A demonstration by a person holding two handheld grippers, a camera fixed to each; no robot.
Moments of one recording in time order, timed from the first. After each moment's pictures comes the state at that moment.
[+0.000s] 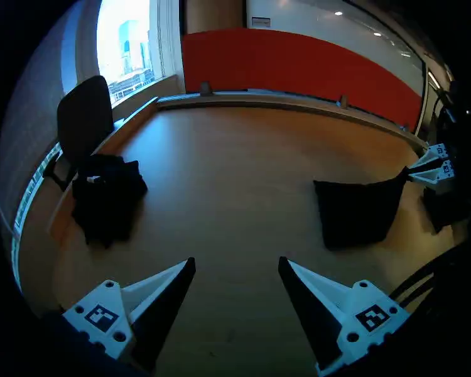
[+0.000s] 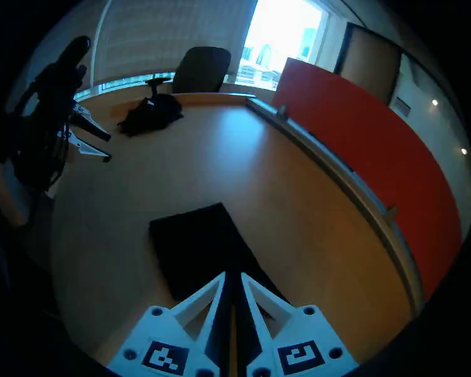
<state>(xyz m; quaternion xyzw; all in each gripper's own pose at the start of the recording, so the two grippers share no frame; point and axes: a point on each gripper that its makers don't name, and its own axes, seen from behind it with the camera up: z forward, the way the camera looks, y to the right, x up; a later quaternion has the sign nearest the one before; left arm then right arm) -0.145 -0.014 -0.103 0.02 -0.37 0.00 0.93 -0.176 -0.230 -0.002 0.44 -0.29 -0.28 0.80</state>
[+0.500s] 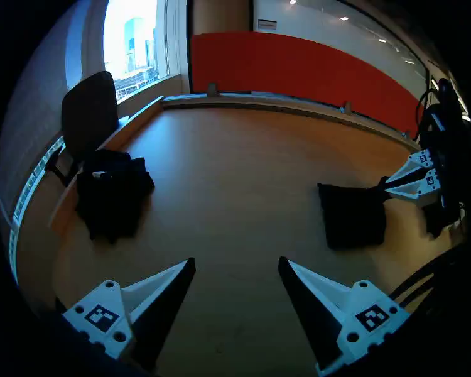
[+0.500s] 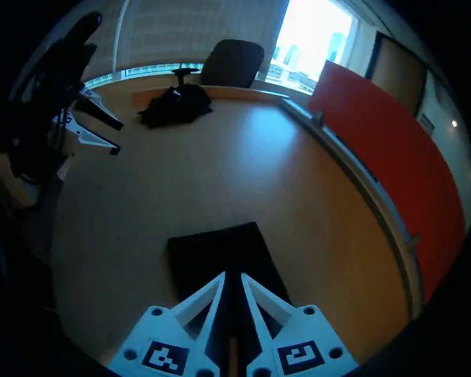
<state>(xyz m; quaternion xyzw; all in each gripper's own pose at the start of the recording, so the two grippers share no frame) -0.142 -0.027 -0.111 0.02 -0.37 -0.02 0.93 -0.204 -0.303 -0.009 0.50 -0.29 -0.31 0.75</state>
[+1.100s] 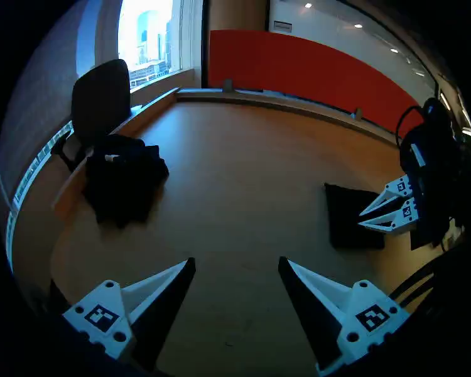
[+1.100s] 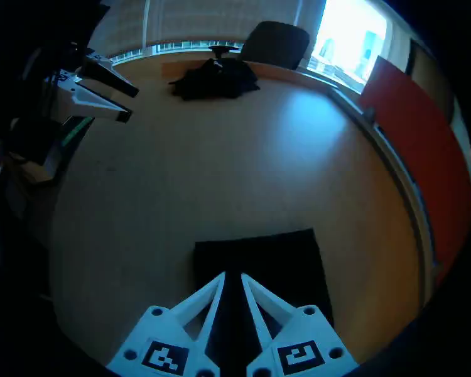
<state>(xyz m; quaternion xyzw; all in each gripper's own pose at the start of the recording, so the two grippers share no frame) -0.152 -0.048 -0.128 0.05 -0.37 -0.05 0.93 -0.270 -0.356 -0.039 0.55 -0.33 -0.35 0.68</state>
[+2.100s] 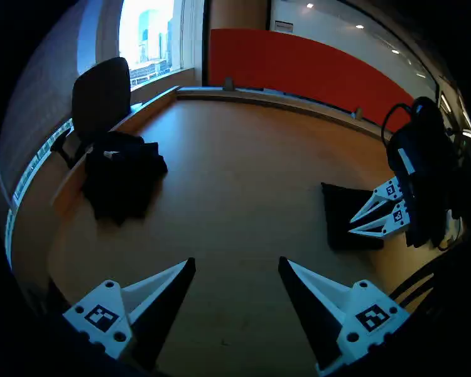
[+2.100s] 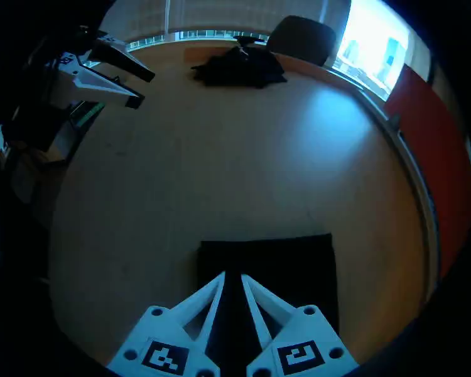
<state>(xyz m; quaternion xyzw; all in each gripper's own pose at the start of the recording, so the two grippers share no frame) -0.158 -0.043 -0.128 0.05 -0.37 -0.05 0.93 -0.286 -0.367 -0.047 0.58 -0.34 -0.38 0.64</state>
